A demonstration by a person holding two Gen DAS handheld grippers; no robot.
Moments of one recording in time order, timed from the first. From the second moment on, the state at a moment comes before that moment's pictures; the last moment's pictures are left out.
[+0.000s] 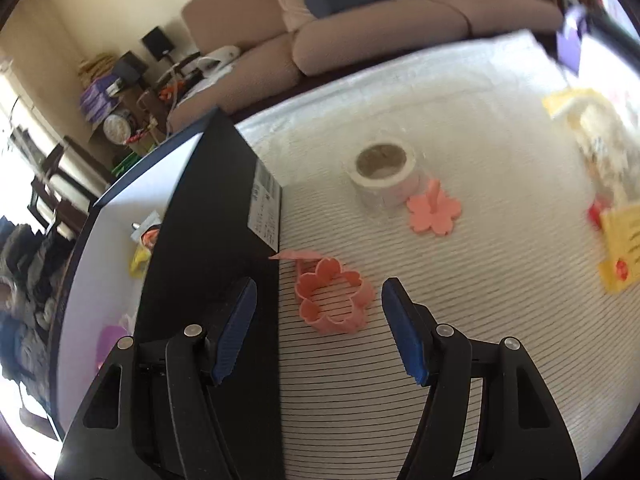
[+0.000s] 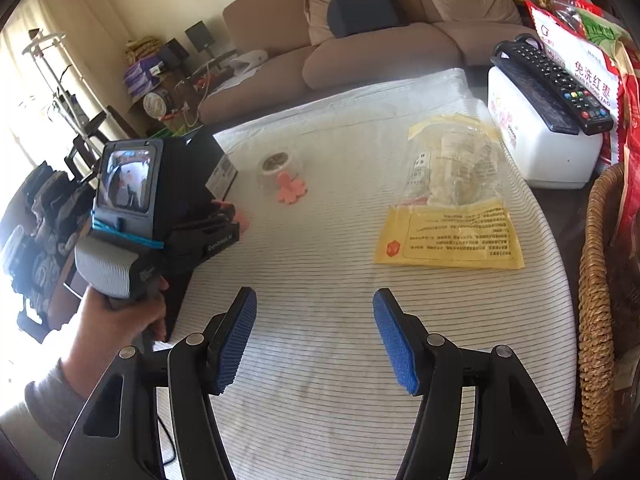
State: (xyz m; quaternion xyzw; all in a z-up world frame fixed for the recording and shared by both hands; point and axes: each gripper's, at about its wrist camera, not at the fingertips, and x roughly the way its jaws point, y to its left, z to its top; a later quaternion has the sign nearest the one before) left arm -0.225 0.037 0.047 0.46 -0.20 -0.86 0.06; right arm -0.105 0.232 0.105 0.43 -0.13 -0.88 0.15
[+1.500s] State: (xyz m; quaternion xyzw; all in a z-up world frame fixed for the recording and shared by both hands) left arm -0.158 -0.146 0.216 0.50 0.05 -0.85 -0.15; right arm -0.199 0.162 0.095 0.39 -0.05 -0.89 0.22
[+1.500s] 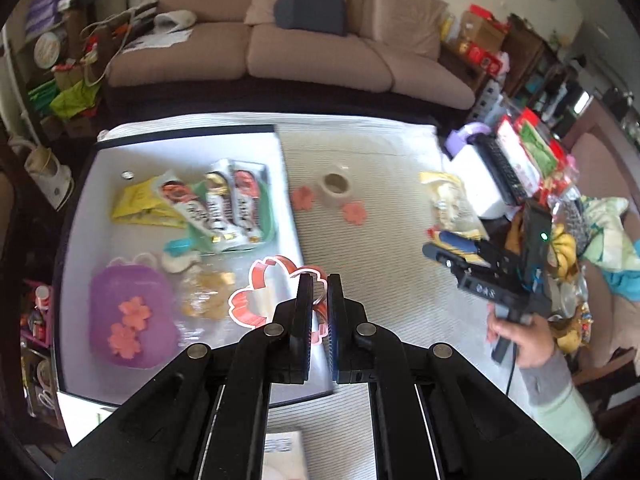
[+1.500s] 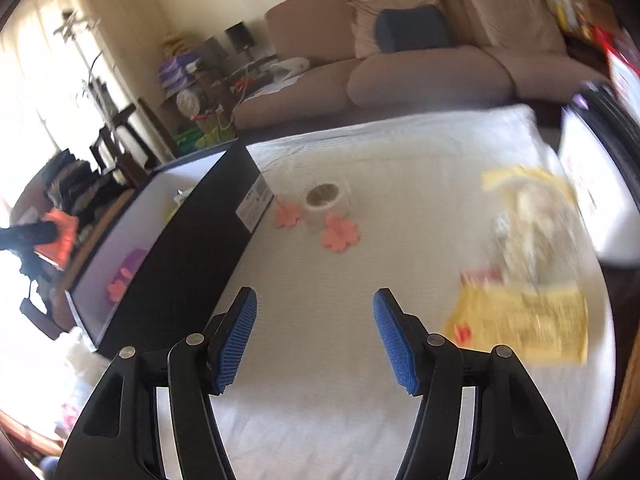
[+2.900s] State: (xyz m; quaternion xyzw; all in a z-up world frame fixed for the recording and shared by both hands) left arm -0.202 -0.341 0.089 0.60 0.15 -0.79 -0.01; right arm -0.236 -0.137 0.132 0.50 0.04 -0.76 0.41
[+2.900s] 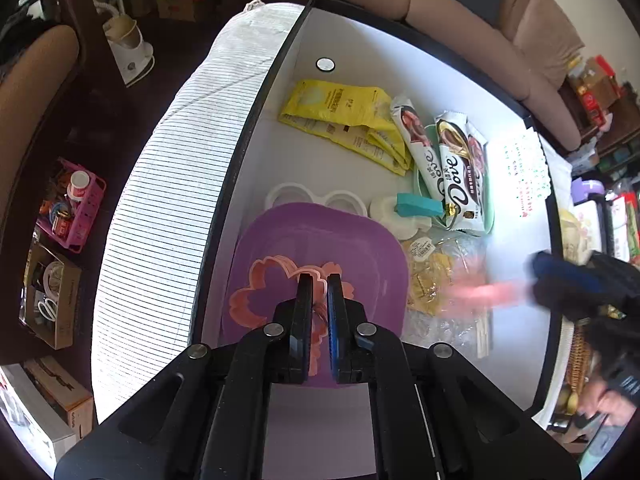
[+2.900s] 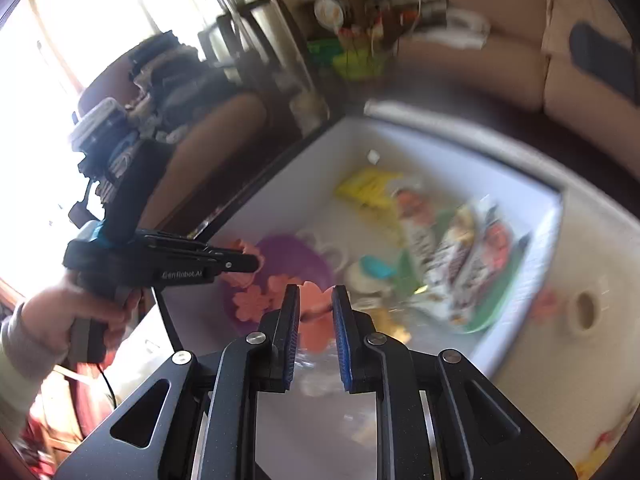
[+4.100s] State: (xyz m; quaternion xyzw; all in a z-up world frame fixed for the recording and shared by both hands) left arm -0.222 -0.098 0.187 0.50 0.12 -0.84 -0.16; right arm -0.203 0.125 0.174 0.43 -0.04 -0.88 0.19
